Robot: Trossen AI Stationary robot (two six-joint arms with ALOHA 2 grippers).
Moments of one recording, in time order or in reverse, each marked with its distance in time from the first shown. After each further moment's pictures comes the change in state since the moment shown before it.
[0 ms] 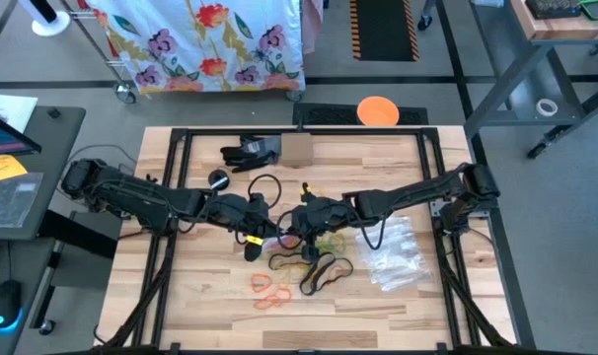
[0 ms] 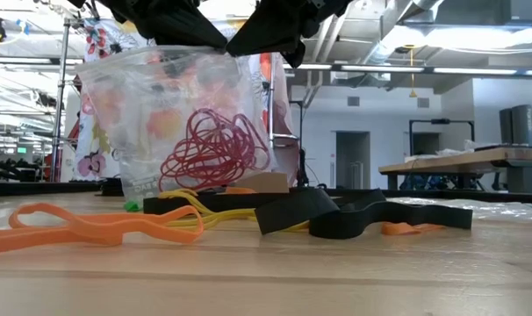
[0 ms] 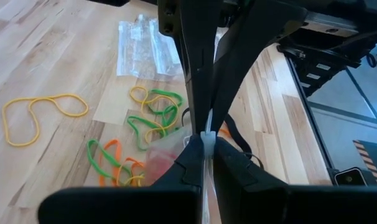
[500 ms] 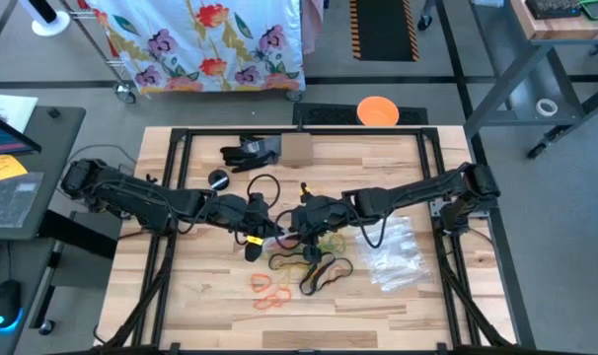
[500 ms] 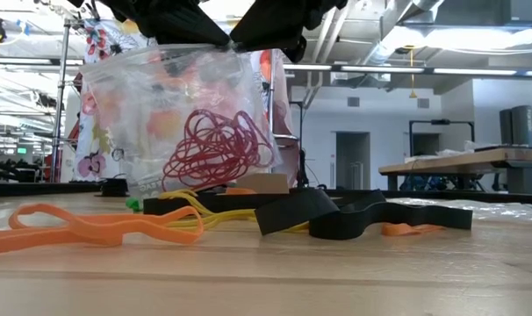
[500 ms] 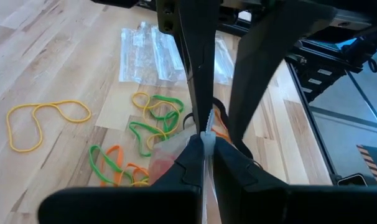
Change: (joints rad) left arm 0.000 0.000 -0.001 0.024 -0.029 0.003; right arm 0.001 -0.002 0.050 -0.081 -0.046 -0.005
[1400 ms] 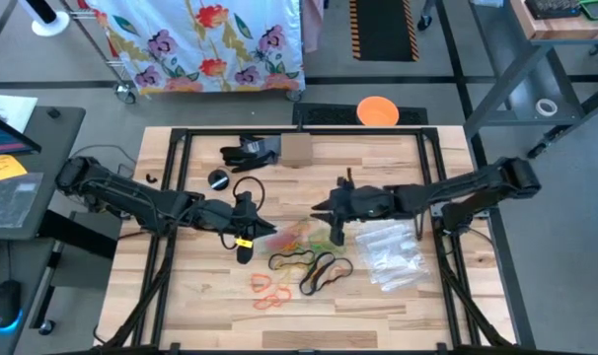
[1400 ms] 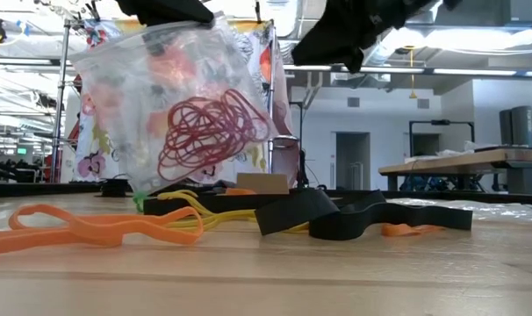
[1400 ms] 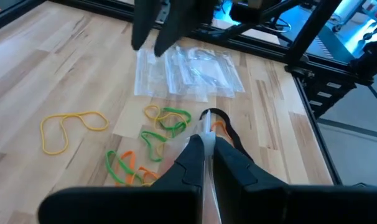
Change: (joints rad) left arm -0.095 -0.104 0.000 -0.068 -0.173 -0.015; right arm -0.024 -0.333 -0.450 0.290 0.219 0.057
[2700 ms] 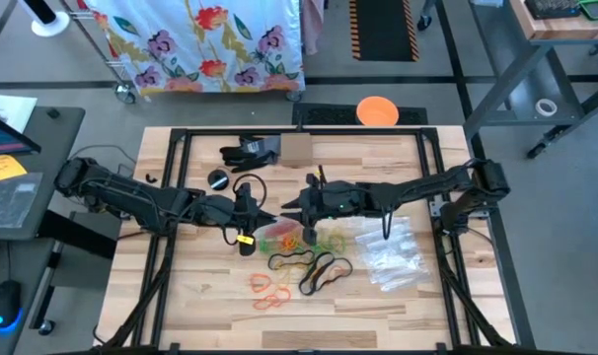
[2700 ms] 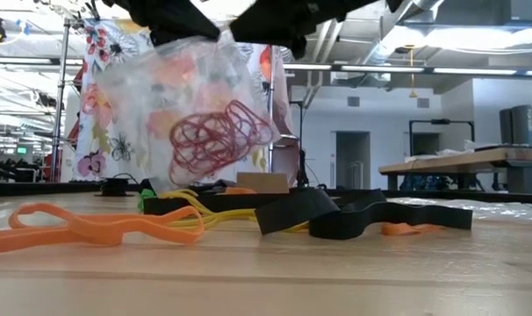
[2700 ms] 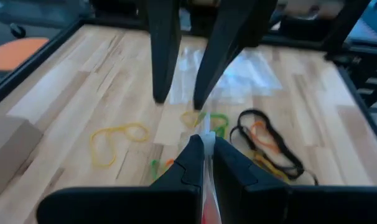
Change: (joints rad) left arm 0.043 0.001 0.003 -0.021 -0.069 0.155; right arm -0.048 0.242 0.236 0.132 -0.092 -0.141
